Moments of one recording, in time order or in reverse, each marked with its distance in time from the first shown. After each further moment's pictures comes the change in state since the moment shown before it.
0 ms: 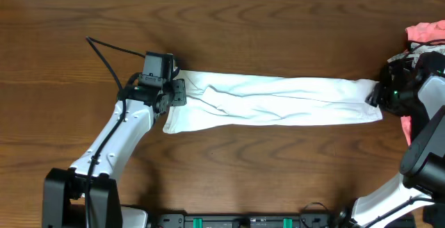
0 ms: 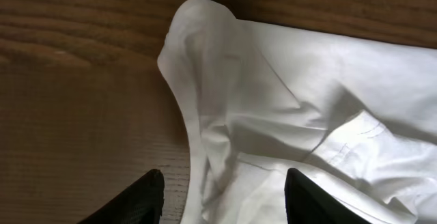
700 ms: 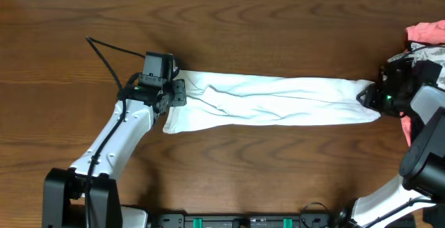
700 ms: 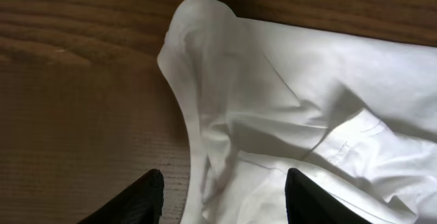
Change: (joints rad) left arm 0.000 0.000 0.000 -0.004 0.000 0.000; right arm 0.000 -0.013 -0.139 0.198 -0.220 -0.027
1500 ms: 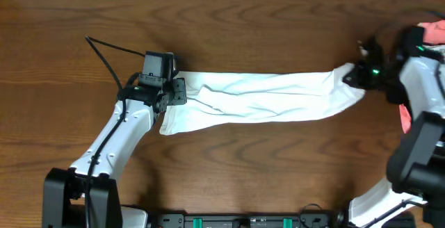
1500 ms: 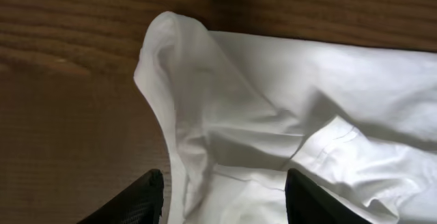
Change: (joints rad) left arm 0.000 0.000 0.000 0.026 0.000 0.000; right arm 0.245 -0.036 0.300 -0.359 0.019 -0.064
